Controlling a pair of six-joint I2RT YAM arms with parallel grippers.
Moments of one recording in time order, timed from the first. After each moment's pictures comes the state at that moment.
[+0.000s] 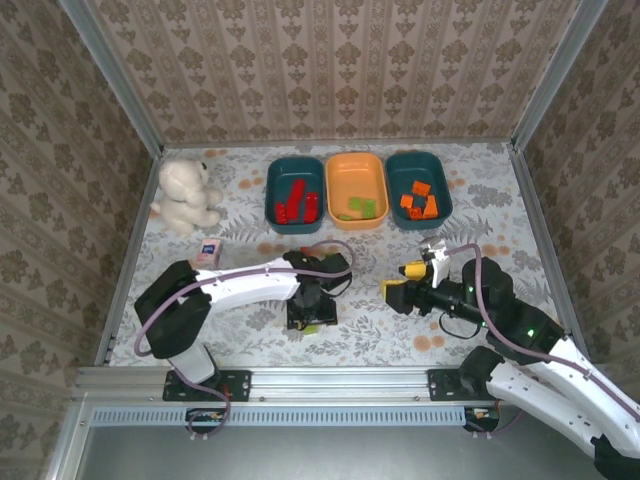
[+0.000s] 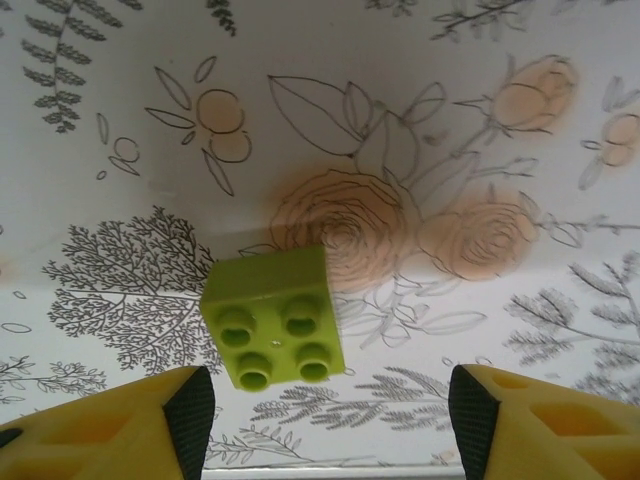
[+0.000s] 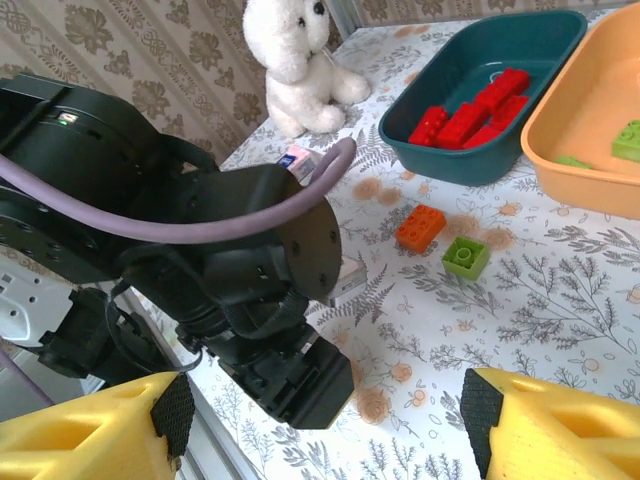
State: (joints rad) left arm -1.09 1.66 1.06 -0.94 0.10 -1.09; right arm 0.71 0.52 0.69 -0.52 -0.18 0.40
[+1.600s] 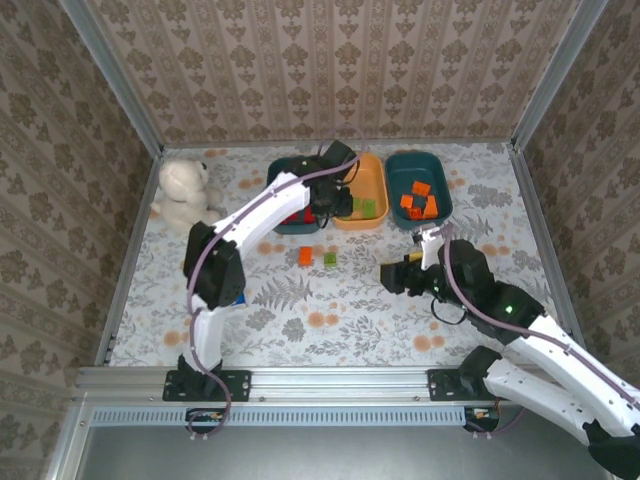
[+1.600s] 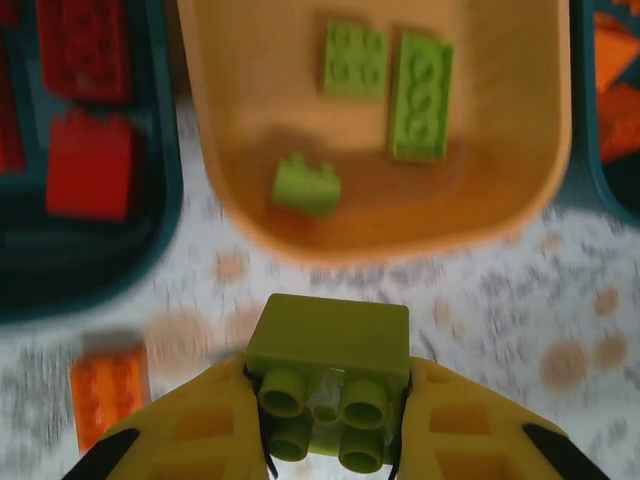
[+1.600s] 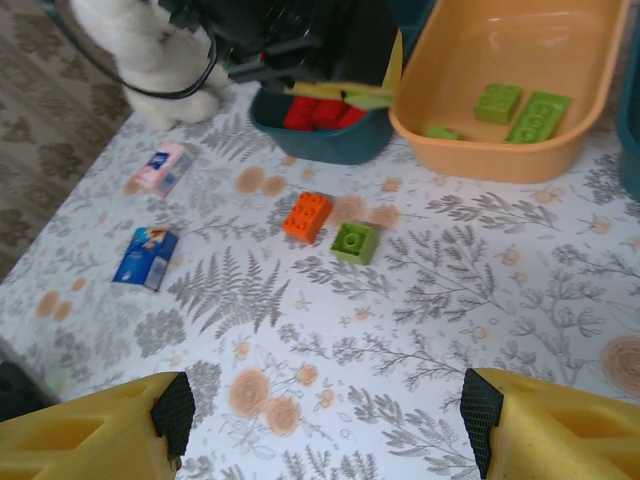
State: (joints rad) left arm -0.75 2.10 2.00 -1.03 -0.02 -0.65; right arm 0.67 0.73 0.77 -0.56 0.01 0.43
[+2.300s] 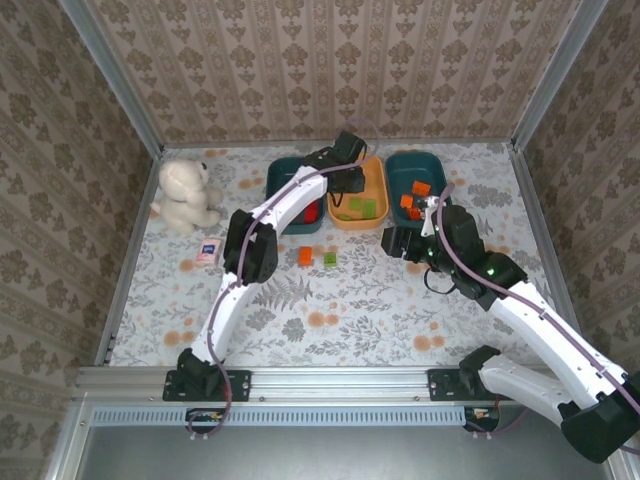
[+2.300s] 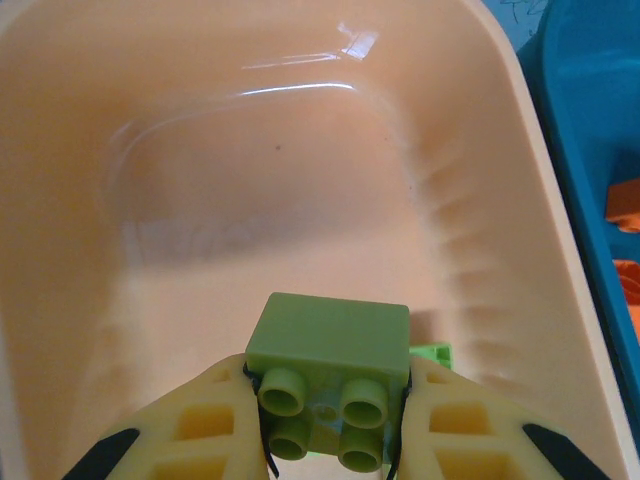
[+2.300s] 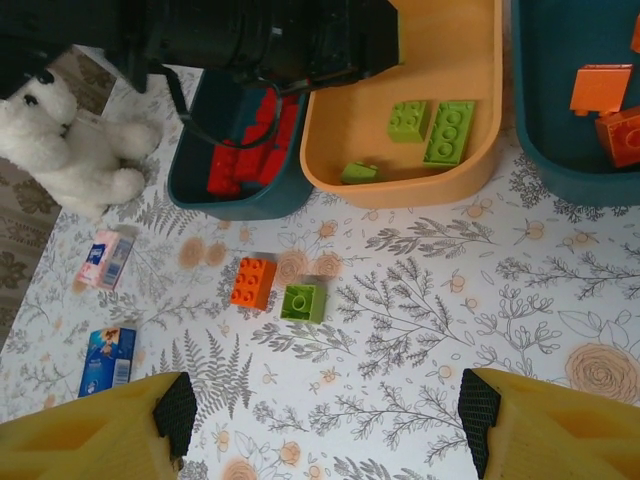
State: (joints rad) left arm -0.68 2.51 2.38 -0.78 -0.05 -0.48; right arm 0.49 0.94 0.88 -0.53 -0.03 0.56
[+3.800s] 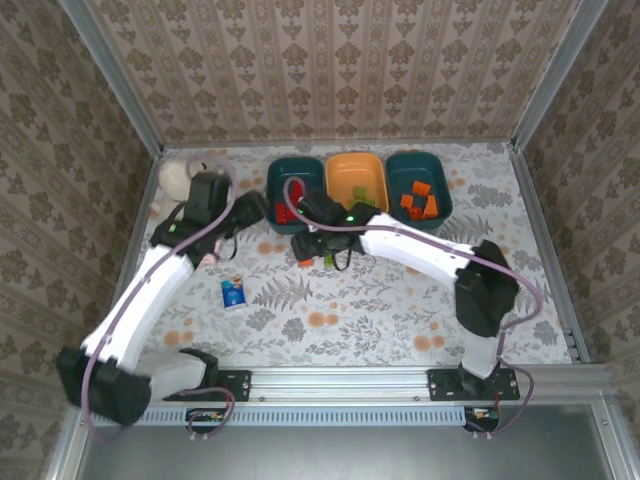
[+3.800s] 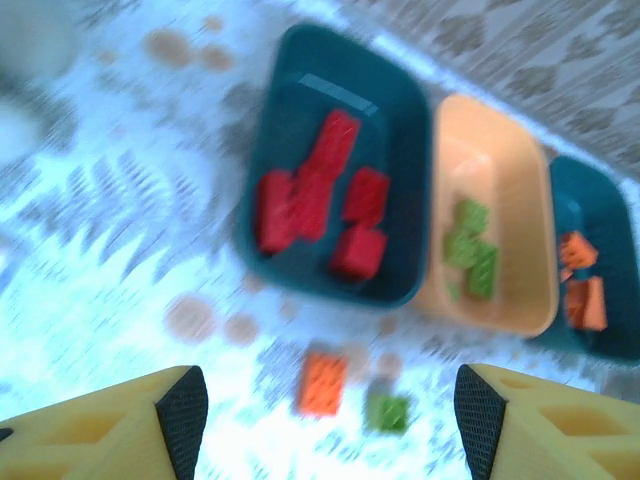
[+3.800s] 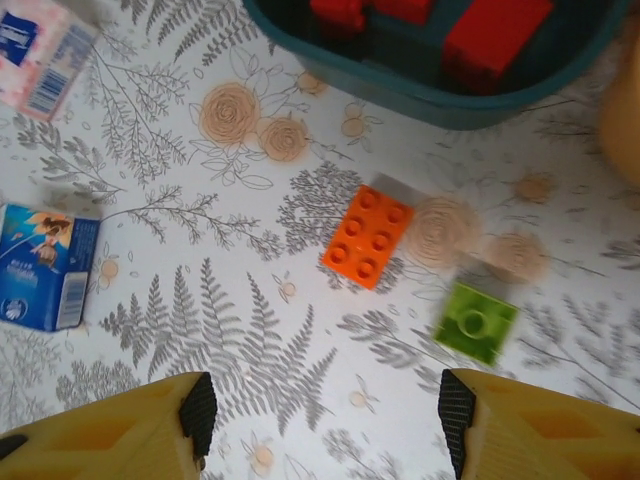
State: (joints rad) left arm -0.39 1.07 1.05 -0.68 -0.01 -0.70; right arm 0.85 1.89 1.60 -0.75 0.07 0.48
